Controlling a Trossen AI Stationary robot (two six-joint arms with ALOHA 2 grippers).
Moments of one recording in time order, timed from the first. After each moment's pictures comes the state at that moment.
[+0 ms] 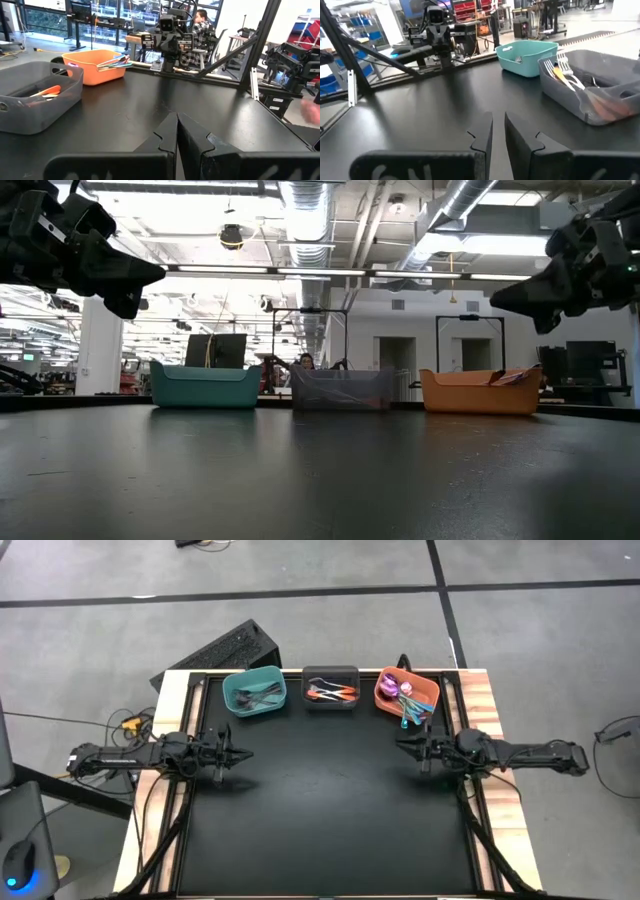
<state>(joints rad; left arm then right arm) 0.03 0.08 0.01 0.03 -0.01 -0.16 -0.06 0.13 0.01 0.05 0.16 0.21</state>
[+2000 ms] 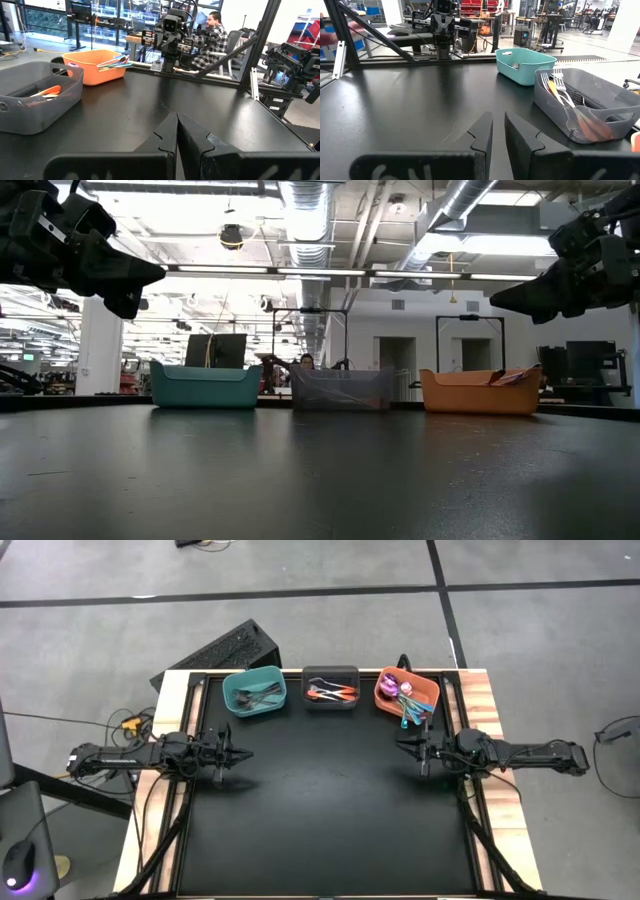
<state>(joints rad) 0.03 0.08 0.01 0.03 -0.01 -0.16 -0.05 0.14 0.01 0.05 0.16 0.00</state>
